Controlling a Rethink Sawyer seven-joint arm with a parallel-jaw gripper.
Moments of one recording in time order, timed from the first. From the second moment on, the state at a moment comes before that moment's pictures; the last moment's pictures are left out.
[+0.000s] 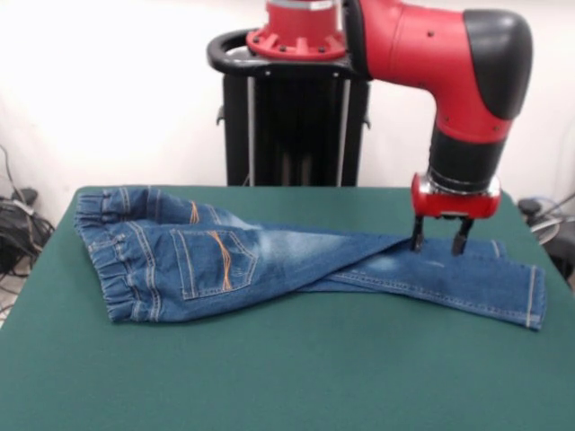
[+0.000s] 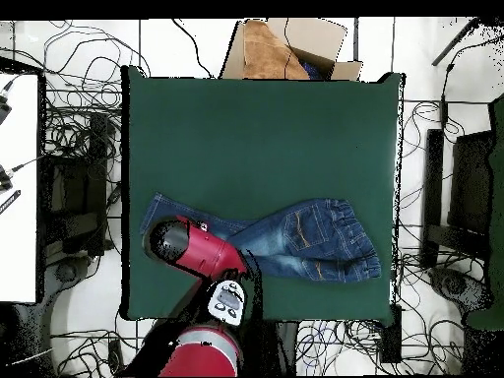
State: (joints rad) arm 0.17 -0.51 -0.14 1.92 0.55 0.25 1.34
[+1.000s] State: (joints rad) arm 0.14 -0.49 -0.09 1.84 0.61 0.25 1.43
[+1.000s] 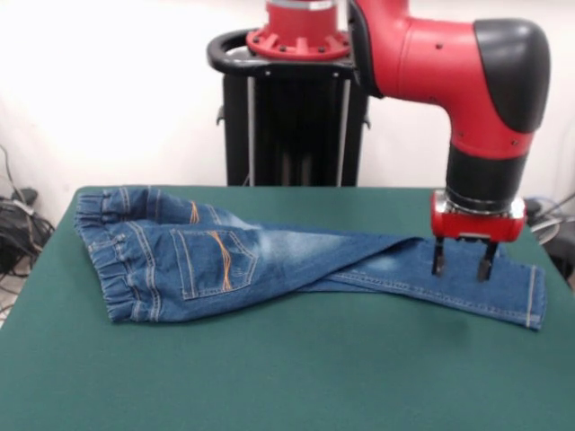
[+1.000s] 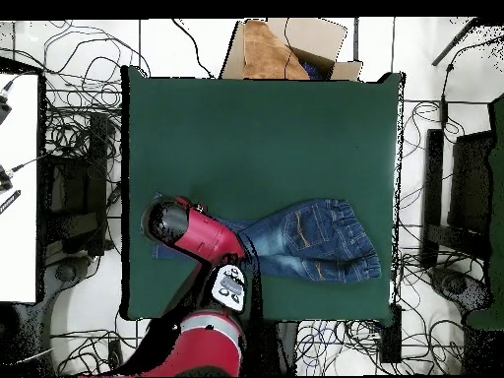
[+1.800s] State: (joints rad) arm 0.09 -0.48 0.06 1.84 0.64 0.12 1.43
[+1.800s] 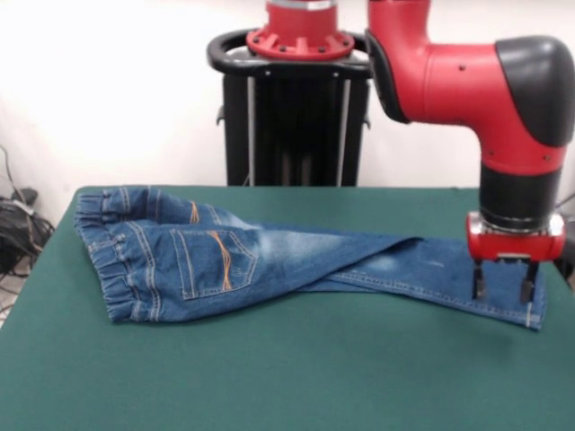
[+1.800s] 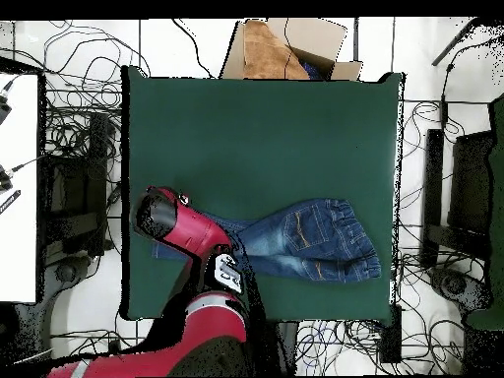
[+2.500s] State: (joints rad) arm 0.05 -0.42 0.15 1.84 0.64 0.03 1.43
